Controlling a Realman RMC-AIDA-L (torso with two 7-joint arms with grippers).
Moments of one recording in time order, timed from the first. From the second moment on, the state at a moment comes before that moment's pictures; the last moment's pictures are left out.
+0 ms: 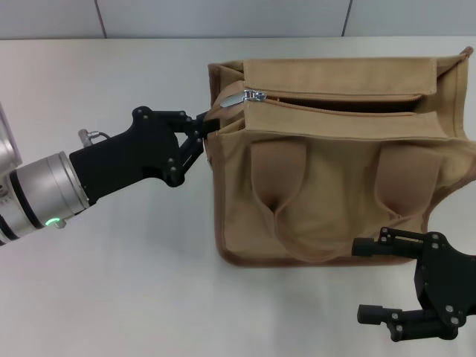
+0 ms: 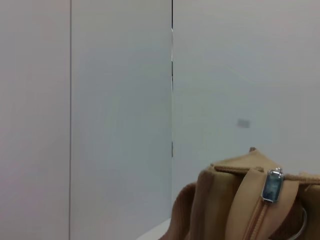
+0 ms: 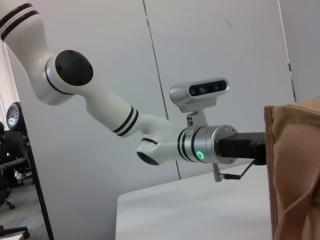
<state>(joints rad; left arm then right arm) -0.58 -2.07 0.54 0.23 1.80 1.56 -0.75 0.38 2.03 -0.60 -0.44 -2.08 -1.96 0.93</state>
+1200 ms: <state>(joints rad) -0.65 -2.08 0.54 0.24 1.72 1.79 -0.81 0.48 2.00 -0.39 -0.50 -1.94 -2.18 1.38</state>
